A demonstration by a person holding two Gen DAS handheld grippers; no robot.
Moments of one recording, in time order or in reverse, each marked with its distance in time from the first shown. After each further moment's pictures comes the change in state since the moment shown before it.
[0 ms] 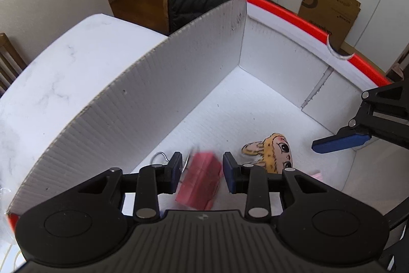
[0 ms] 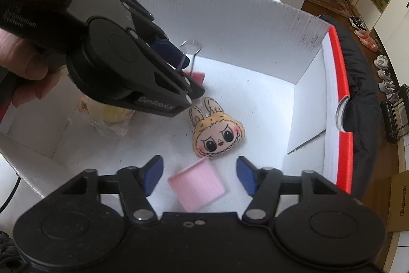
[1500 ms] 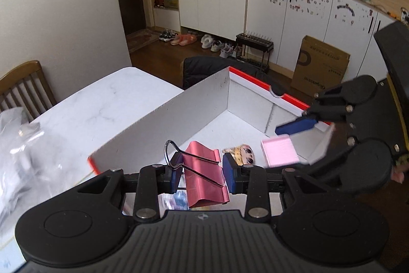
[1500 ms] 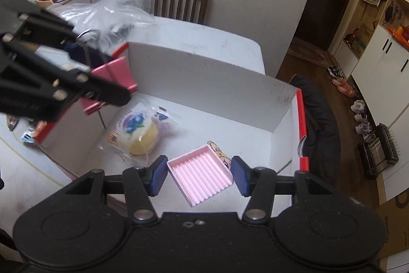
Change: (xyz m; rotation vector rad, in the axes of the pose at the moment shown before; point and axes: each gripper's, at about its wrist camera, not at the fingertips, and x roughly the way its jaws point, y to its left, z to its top) left arm -0.134 -0.004 -0.062 -0.042 -0.294 0.015; right arm -0.061 0.028 -0.015 -0.119 -0.247 -0.074
